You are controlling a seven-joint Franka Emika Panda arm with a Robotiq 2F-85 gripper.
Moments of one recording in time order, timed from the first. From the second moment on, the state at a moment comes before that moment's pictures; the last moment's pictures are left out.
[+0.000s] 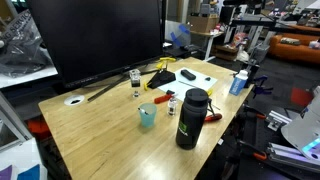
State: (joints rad) arm -0.16 -0.50 -0.14 -2.20 -0.31 1.52 -0.19
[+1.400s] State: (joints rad) arm -0.05 -0.34 -0.07 -2.26 -0.31 1.57 -0.08
